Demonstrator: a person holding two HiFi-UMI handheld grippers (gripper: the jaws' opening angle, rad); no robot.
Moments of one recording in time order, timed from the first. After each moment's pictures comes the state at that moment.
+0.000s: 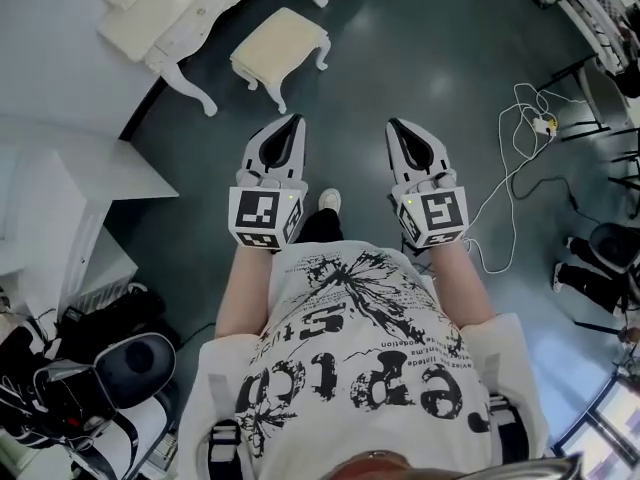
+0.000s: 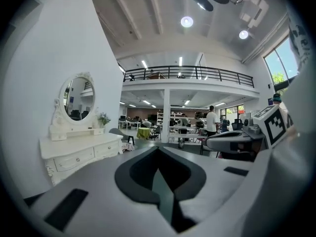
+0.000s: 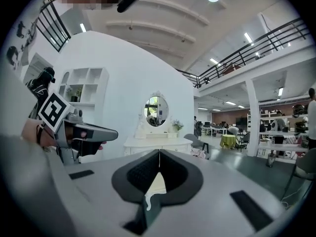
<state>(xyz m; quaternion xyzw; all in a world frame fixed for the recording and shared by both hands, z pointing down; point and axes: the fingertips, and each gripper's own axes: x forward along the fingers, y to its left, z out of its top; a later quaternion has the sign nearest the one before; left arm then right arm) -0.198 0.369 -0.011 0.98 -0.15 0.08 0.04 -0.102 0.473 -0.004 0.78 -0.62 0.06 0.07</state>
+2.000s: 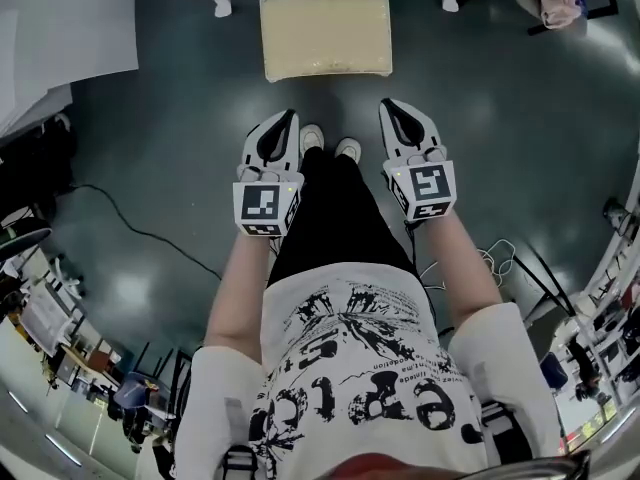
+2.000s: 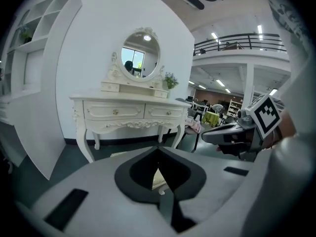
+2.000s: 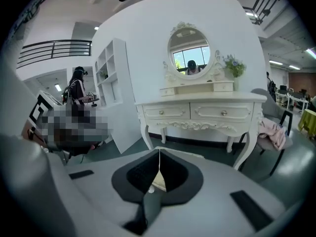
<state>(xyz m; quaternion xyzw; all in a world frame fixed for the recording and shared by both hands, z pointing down) 0.010 0.038 0.274 0.81 -0.52 0.17 0.21 0.157 0.018 0.284 0.44 -0.85 0.20 0.21</state>
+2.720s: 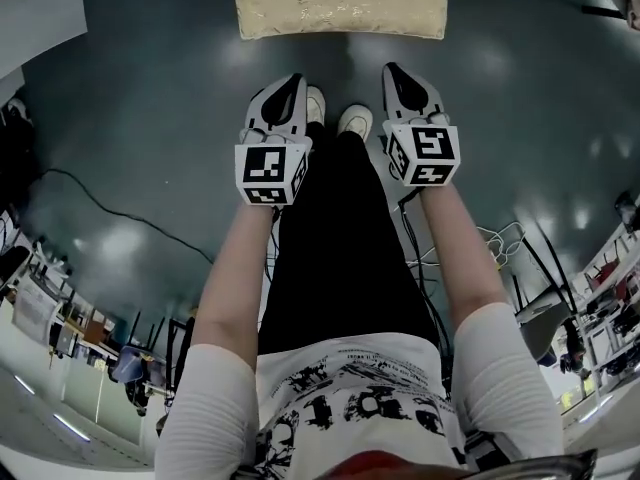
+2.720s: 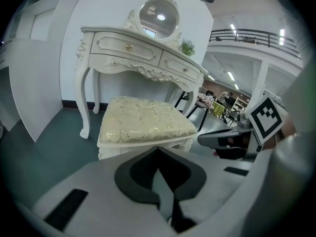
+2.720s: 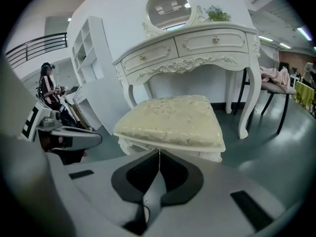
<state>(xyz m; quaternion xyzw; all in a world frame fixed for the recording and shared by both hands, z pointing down) -0.002 0.045 0.559 0.78 -0.51 0.21 0.31 0.137 0.022 0.577 0.46 -0.79 0.30 0.26</state>
